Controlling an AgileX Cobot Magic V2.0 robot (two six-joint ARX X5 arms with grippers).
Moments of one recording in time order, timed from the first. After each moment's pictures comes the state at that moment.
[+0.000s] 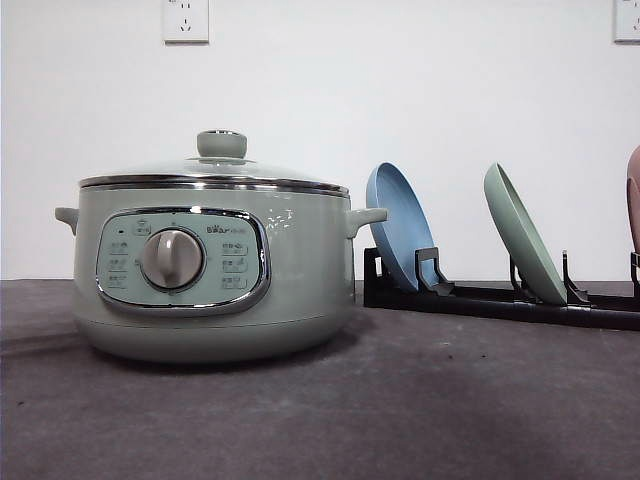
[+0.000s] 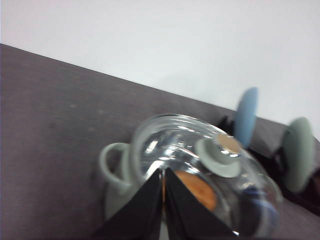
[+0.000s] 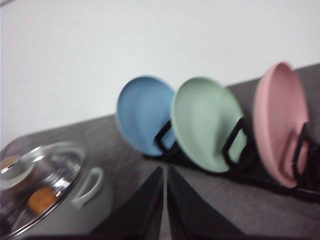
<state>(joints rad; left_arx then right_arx) -0.09 0.55 0.68 -0.32 0.20 -0.36 0.02 0.34 0.66 -0.44 -0.23 0.36</state>
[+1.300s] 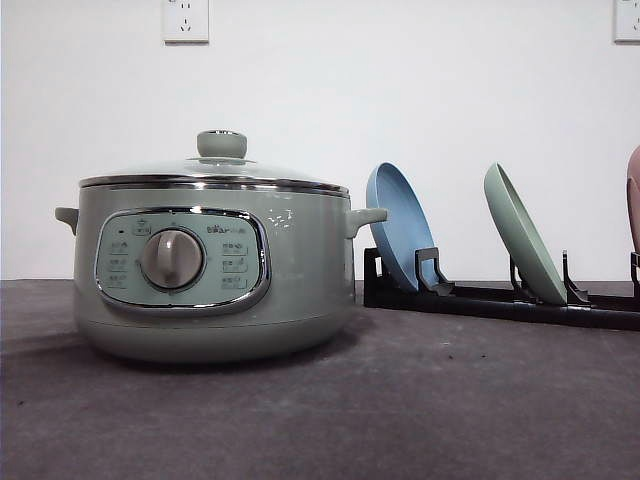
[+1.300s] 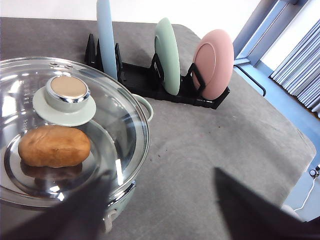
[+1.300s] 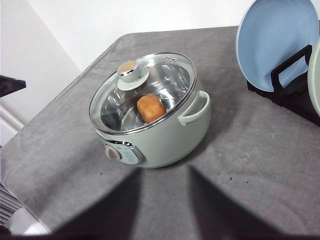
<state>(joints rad) -0.30 0.78 0.95 -0.56 0.54 -0.18 0.10 0.56 0.92 -0.76 -0.63 0.18</state>
